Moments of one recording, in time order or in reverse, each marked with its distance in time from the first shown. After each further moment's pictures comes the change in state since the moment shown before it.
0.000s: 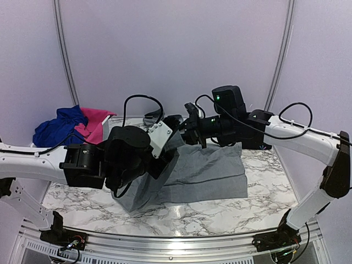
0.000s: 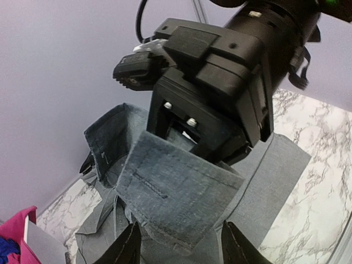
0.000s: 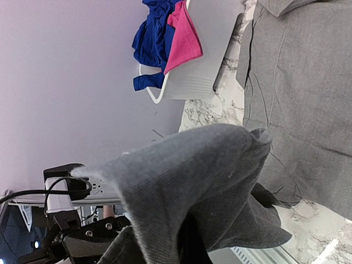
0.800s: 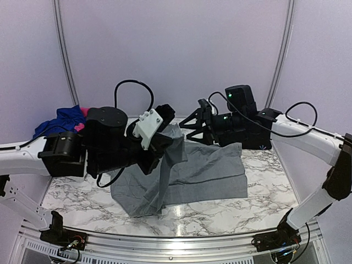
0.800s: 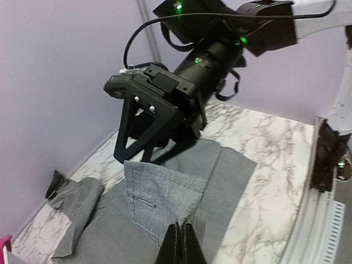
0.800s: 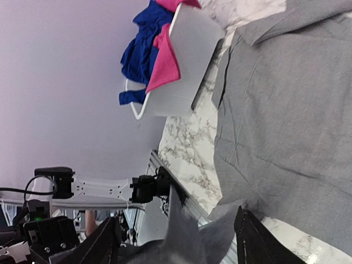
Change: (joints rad) left arm 0.024 -0.087 0.058 -0.065 0.237 0.029; right arm -0.129 -0.029 -0.045 -0.022 -0.056 -0.139
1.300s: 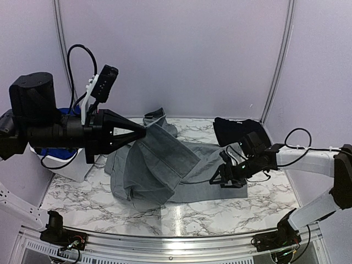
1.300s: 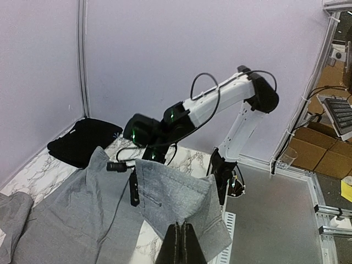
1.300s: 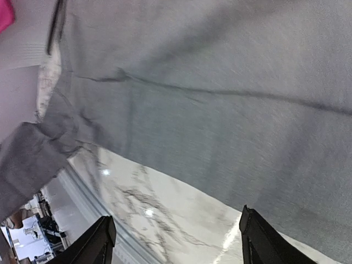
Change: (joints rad) left arm 0.000 -0.226 0.167 -0.258 0.445 -0.223; right arm -0.182 -0.172 -0.514 -0.160 0.045 -0.450
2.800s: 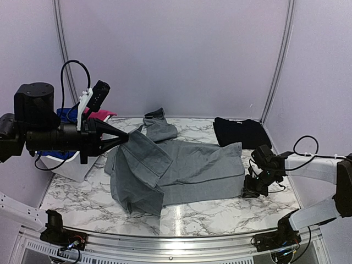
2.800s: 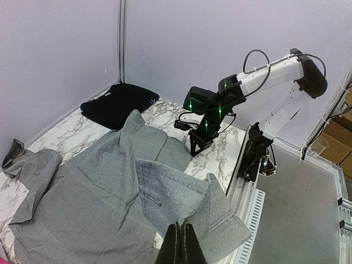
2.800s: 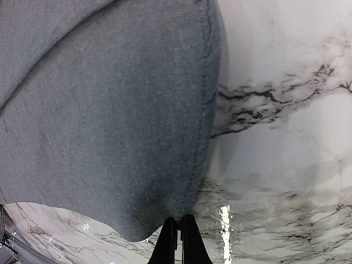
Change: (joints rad) left arm 0.135 -0.110 -0.093 -0.142 -0.015 -0.018; right arm -0.175 -0.047 -0.187 -0.232 0.402 0.093
